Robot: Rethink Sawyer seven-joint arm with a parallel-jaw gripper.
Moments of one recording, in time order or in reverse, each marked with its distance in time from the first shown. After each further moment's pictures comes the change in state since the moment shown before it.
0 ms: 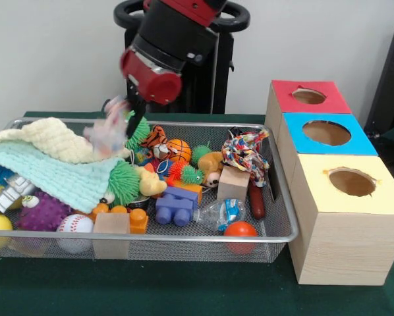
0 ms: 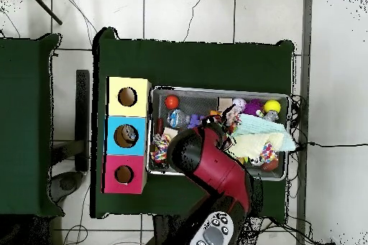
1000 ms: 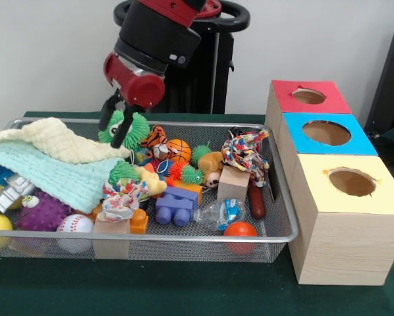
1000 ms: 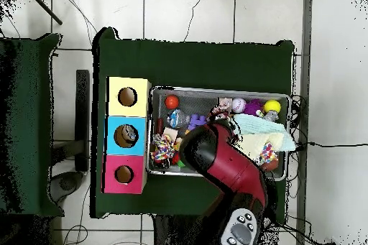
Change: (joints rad) arm -0.110 -0.053 0.110 0.005 -0.046 -0.021 0.000
